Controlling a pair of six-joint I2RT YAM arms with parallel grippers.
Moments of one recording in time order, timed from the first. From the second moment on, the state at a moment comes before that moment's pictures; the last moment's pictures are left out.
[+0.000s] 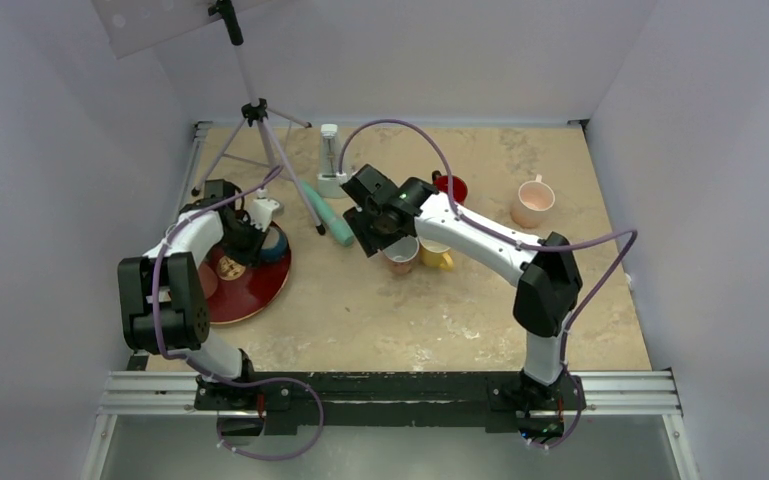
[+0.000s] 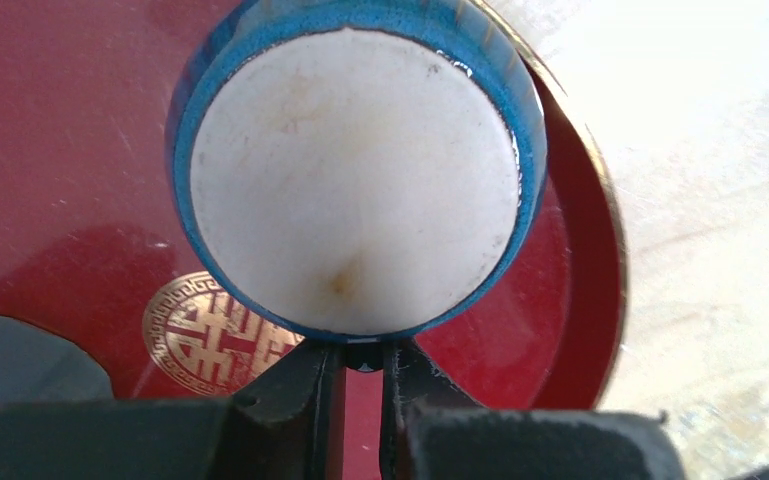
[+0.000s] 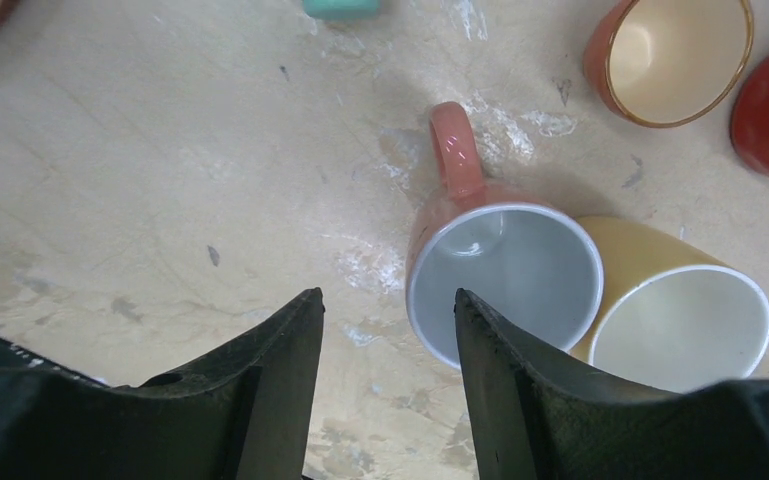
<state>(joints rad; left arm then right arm) 0.12 1.58 0.97 -0.68 0.23 0.63 0.90 1.89 1.73 -0.92 0.19 0.26</state>
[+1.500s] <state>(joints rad) -0.03 1.30 1.33 -0.72 1.10 -0.07 0.70 1.71 1.38 0.55 -0.66 0.87</state>
